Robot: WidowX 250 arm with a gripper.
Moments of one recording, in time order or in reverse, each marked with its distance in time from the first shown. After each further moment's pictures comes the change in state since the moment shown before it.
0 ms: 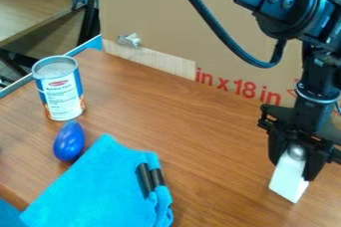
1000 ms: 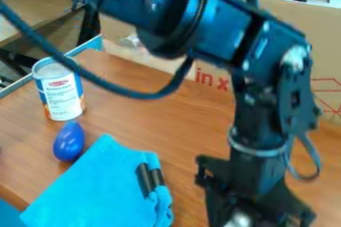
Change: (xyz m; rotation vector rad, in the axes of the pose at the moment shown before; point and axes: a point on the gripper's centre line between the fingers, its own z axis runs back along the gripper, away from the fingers) arm -0.131 -0.006 0.025 -0.092 0.133 -0.043
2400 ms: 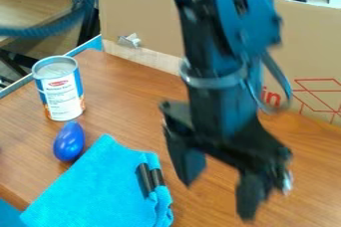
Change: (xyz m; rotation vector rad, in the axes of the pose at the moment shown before) arm -0.012 0.023 0.068 -0.021 -0.185 0.051
